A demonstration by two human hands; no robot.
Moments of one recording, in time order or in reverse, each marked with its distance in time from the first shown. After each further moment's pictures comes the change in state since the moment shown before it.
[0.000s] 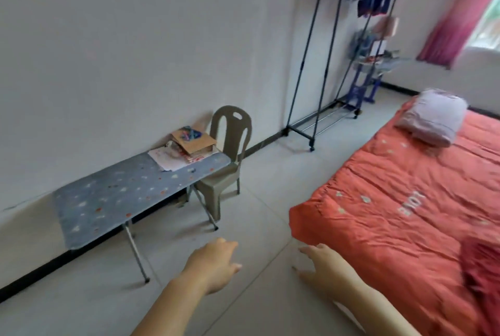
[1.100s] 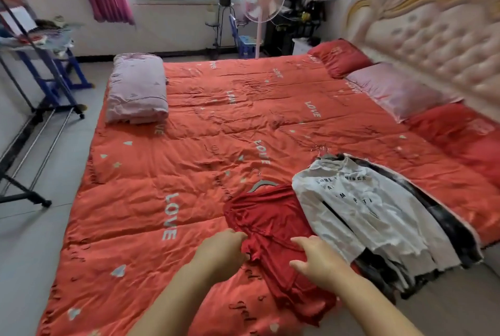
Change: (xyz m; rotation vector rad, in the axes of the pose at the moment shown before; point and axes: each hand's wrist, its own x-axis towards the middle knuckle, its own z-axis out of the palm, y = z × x) left_hand 0.313 0.636 0.104 0.463 -0.358 1.014; right_hand -0.077 0.526 -0.110 0.461 0.263 0.993
